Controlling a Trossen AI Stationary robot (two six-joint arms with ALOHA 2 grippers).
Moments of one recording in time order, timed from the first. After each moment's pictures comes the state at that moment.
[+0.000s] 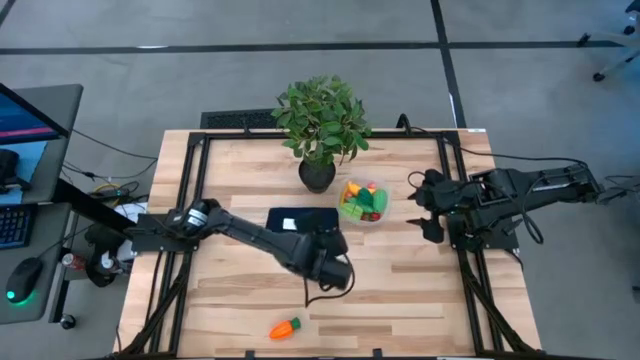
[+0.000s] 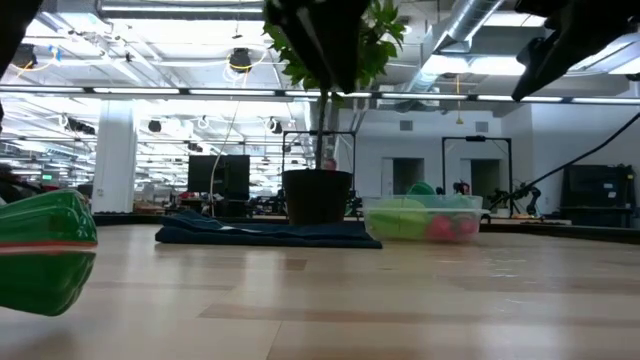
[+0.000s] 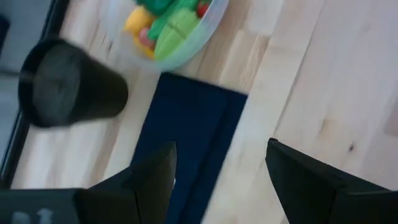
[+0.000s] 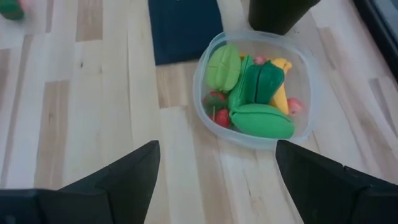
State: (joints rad) left arm -0.35 2.20 2.13 -1.34 -0.56 -0.63; right arm 0.15 0.77 0.81 -0.94 0.19 0.17
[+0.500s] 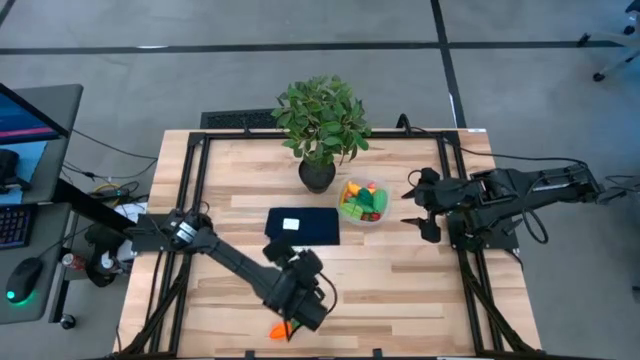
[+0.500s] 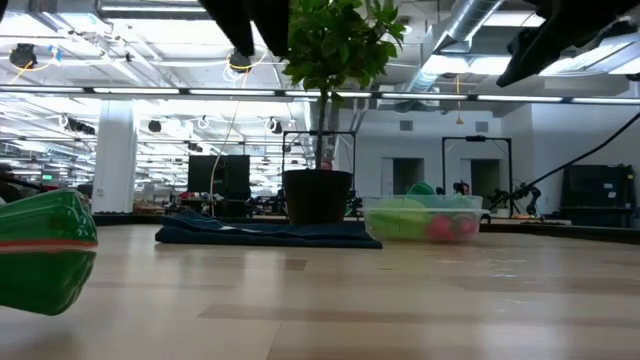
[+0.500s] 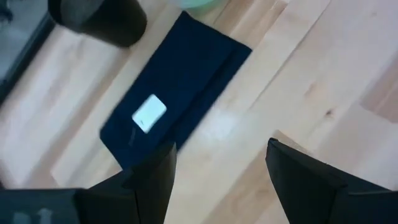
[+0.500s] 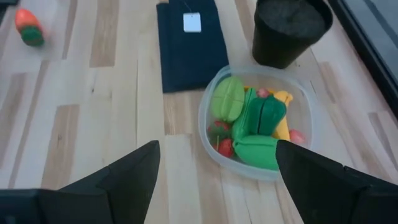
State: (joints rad) left arm -0.54 2.19 2.13 -1.57 -0.61 -1.18; right arm 0.15 0.77 0.81 -0.83 0.19 0.12
